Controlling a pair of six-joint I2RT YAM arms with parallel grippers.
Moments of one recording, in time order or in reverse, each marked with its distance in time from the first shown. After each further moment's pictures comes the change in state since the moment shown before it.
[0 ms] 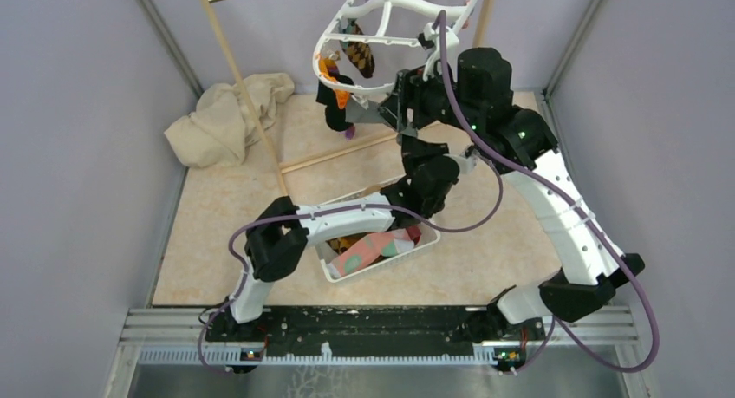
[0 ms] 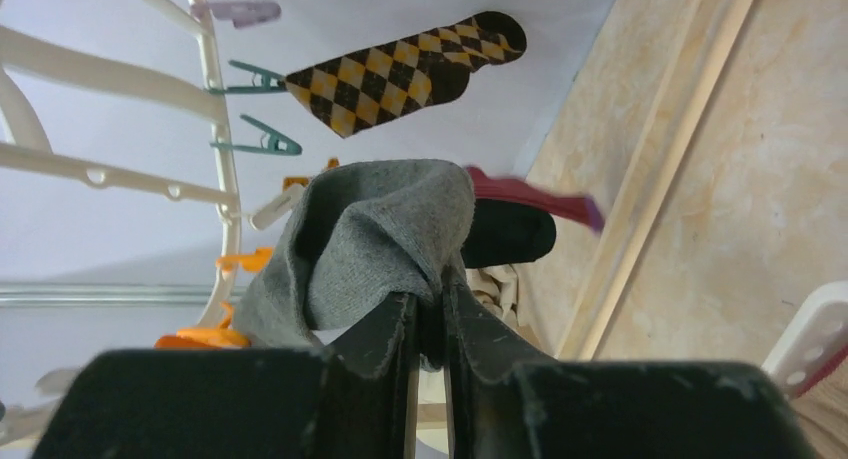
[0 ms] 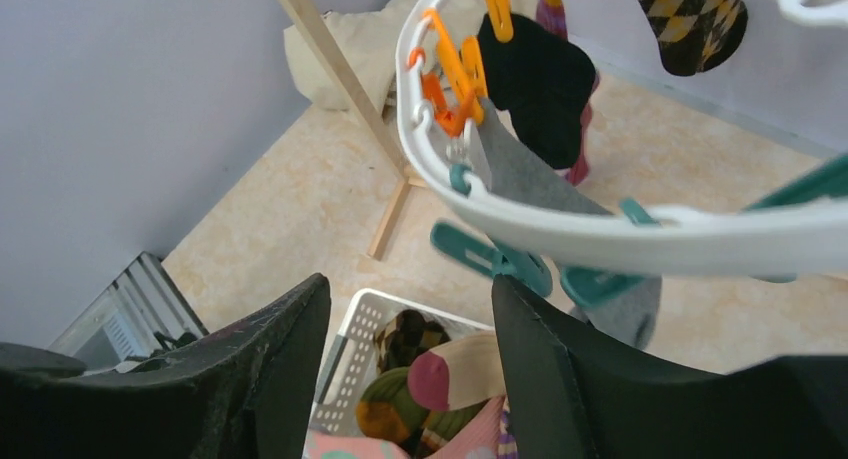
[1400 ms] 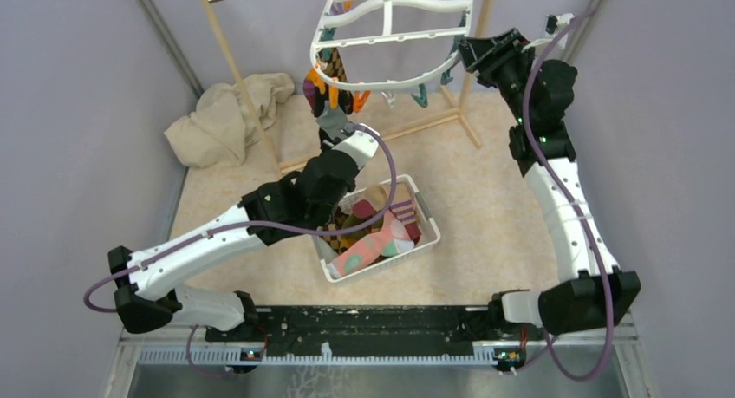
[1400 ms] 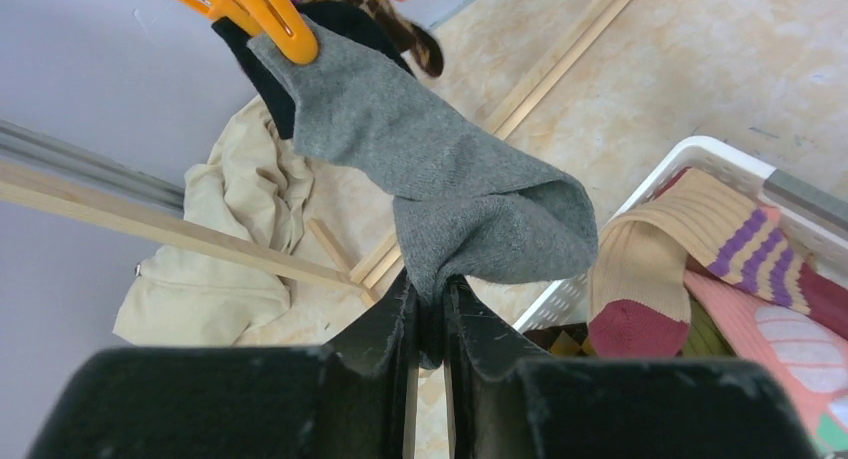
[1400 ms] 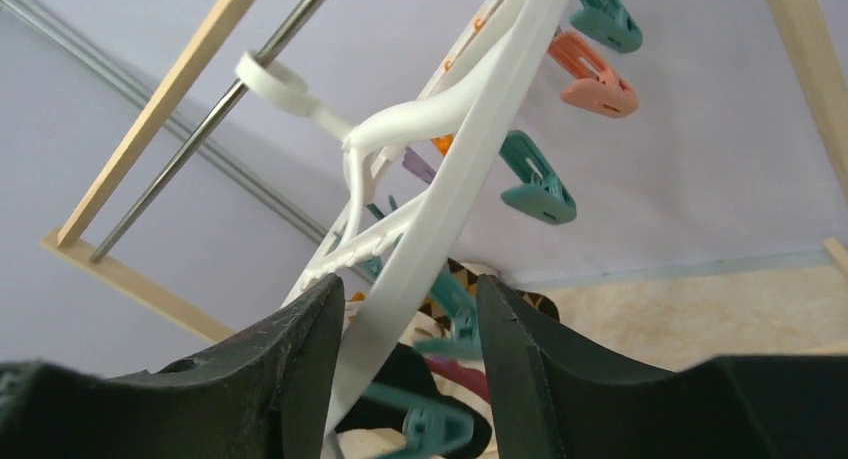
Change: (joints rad) left arm 0.030 -0.793 -0.311 -0.781 0.254 -1.057; right arm -0.485 -0.170 -0.498 0.808 -0.028 0.546
